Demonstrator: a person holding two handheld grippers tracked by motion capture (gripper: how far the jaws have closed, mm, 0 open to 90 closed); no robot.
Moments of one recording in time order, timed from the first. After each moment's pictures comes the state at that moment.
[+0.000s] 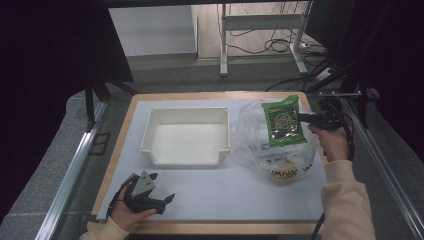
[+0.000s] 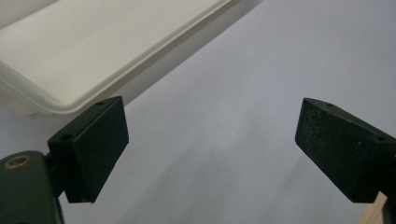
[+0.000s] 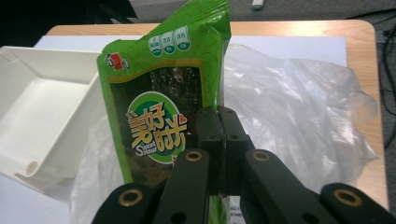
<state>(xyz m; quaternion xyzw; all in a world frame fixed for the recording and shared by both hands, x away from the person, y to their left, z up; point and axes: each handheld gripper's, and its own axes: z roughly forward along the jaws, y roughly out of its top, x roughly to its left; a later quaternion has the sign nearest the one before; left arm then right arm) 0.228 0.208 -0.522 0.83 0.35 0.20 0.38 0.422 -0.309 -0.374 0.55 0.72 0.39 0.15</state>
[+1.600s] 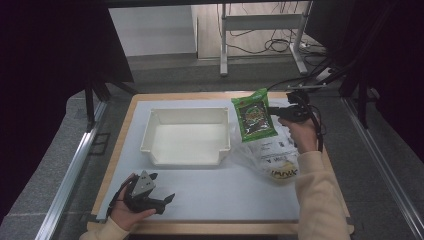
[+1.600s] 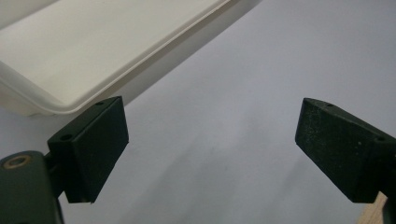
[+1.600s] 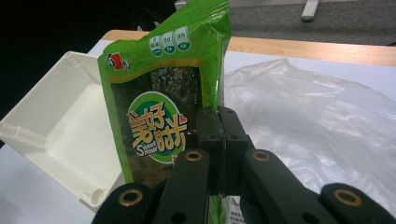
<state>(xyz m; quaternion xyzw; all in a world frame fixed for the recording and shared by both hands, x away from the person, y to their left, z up) 0.228 0.208 -0.522 0.83 0.35 0.20 0.38 0.441 -0.232 -0.372 0.50 0.75 0.43 0.11</state>
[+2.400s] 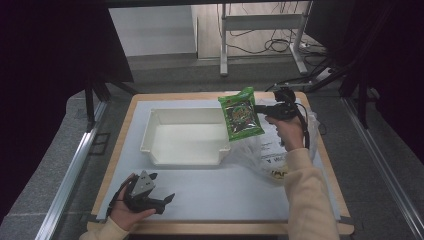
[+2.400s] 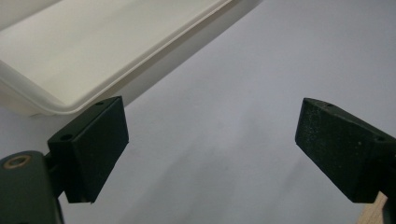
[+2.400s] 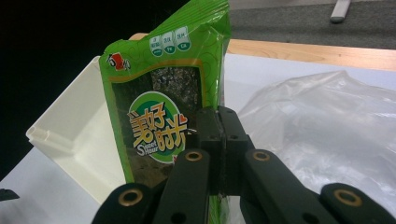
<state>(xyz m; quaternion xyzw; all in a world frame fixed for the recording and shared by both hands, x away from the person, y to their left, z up) 0.228 0.209 -0.521 0.83 0.35 0.20 0.39 0.448 -0.200 -0.375 0.48 0.75 0.45 0.08</state>
